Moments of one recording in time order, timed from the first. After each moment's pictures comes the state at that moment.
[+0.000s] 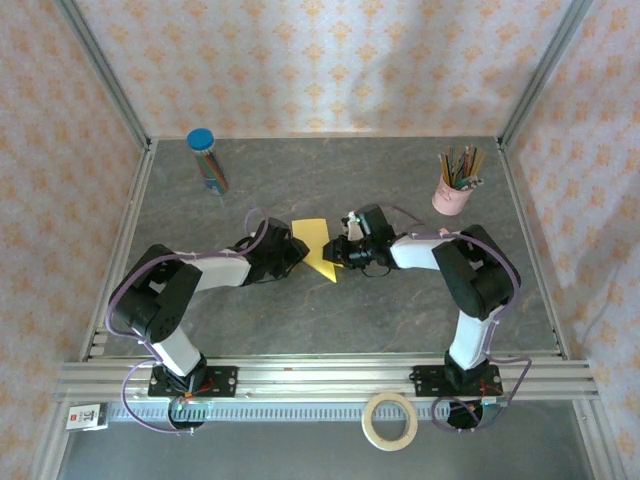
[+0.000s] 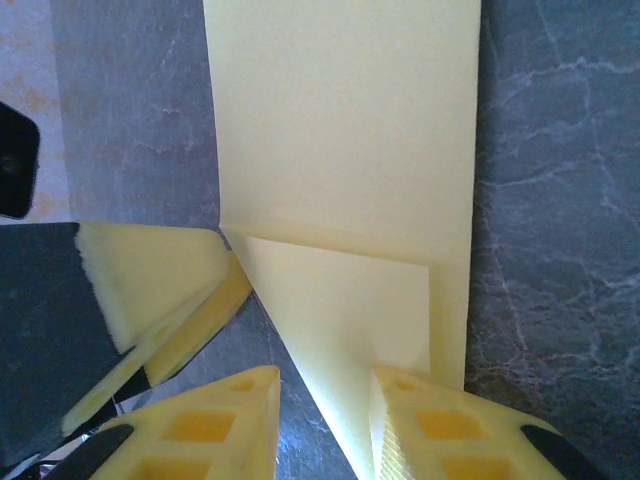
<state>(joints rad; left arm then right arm) -0.50 1.66 0.72 0.09 0.13 -1.25 0.54 1.82 0.88 0.11 -0.60 0.75</state>
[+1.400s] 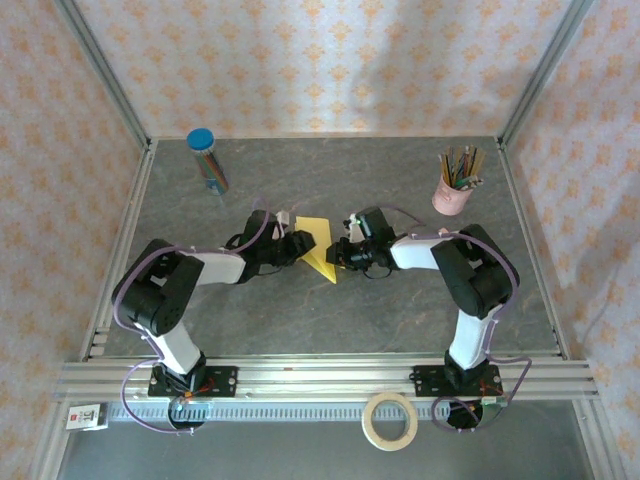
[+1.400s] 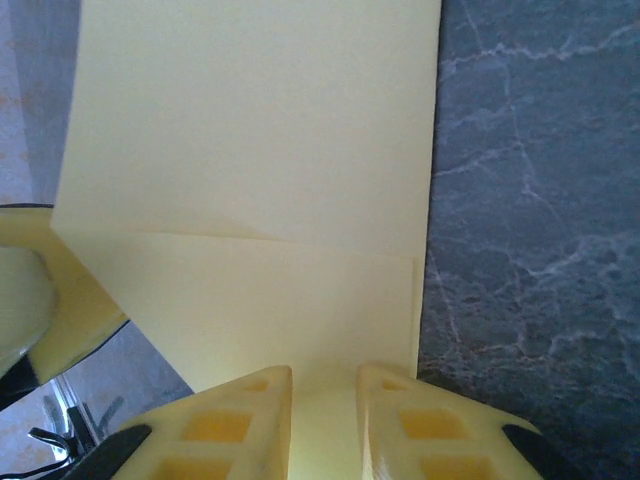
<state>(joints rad) -0.42 1.71 0.69 0.37 0.45 -1.01 0.54 1.84 0.87 0.08 -0.57 0.72</state>
